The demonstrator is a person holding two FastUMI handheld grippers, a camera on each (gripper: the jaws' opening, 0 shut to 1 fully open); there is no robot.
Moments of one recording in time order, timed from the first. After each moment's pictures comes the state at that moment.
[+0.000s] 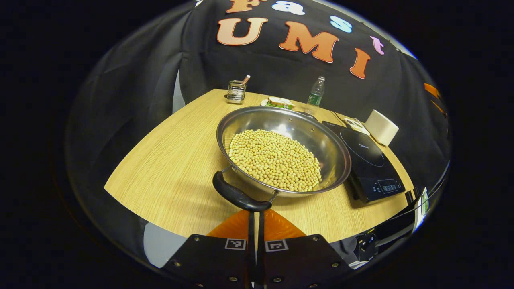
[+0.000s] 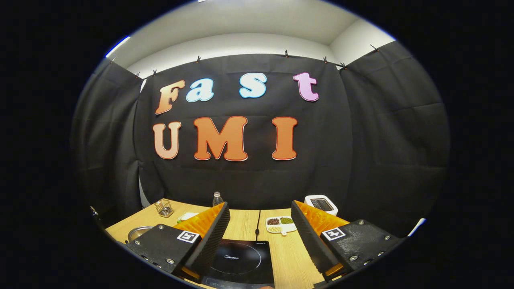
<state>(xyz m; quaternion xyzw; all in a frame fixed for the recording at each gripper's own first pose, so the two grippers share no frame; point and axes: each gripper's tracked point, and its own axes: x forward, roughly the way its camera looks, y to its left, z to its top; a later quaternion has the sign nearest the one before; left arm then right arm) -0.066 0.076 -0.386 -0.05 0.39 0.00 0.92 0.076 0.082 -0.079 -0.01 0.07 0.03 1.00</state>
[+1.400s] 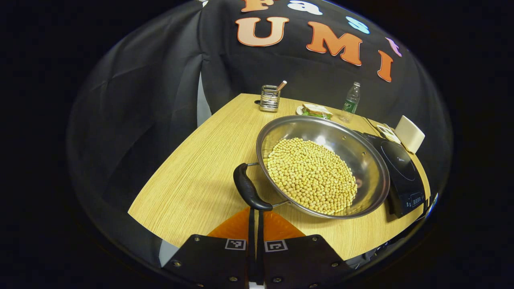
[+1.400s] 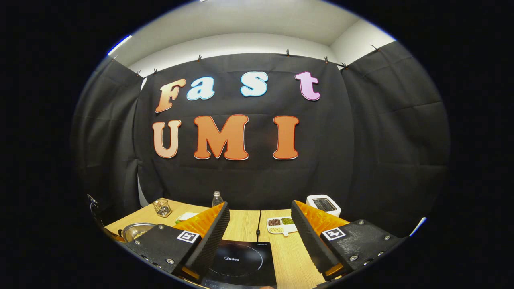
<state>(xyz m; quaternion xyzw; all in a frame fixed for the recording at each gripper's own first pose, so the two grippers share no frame) -0.017 0.159 -0.384 -0.02 0.39 0.08 0.92 0.086 0.090 -0.091 -0.01 0.06 0.03 1.00</state>
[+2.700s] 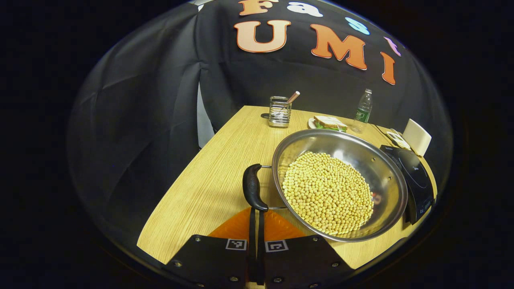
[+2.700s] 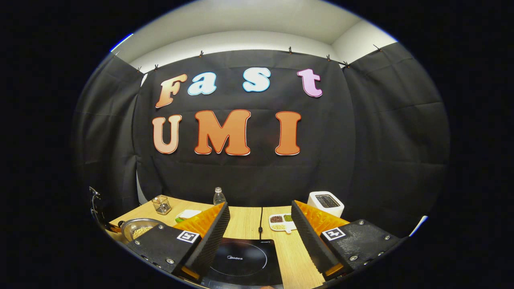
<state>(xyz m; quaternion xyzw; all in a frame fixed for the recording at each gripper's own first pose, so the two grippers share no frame) 0.059 0.207 -0.392 0.01 0.34 0.08 0.94 0.090 0.104 -0.111 -0.01 0.07 0.03 1.00</state>
